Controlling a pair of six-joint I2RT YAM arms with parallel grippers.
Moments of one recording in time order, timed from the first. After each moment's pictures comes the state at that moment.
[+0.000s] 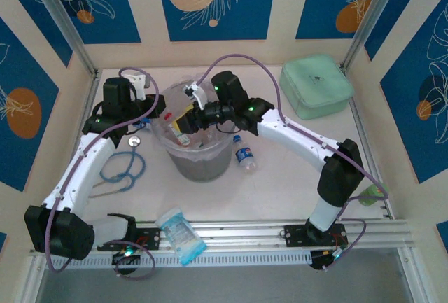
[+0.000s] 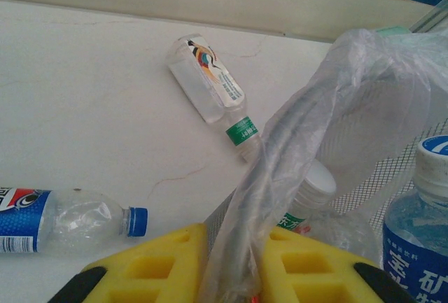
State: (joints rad) left arm -0.18 1.22 1.15 -0.49 0.28 -0.29; right arm 0.79 1.71 1.56 -0.35 -0.62 0.18
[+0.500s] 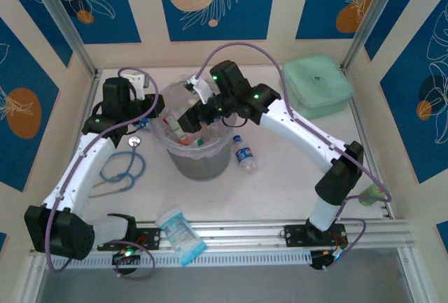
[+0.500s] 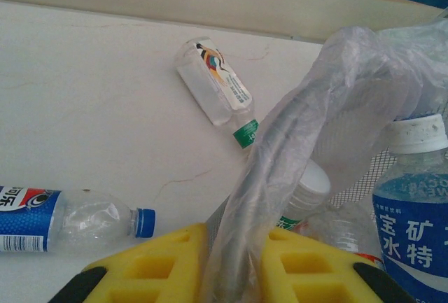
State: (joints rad) left arm -0.18 1.22 1.15 -0.49 0.27 -0.29; right arm 0.80 1.71 1.80 -0.73 -0.50 0.09
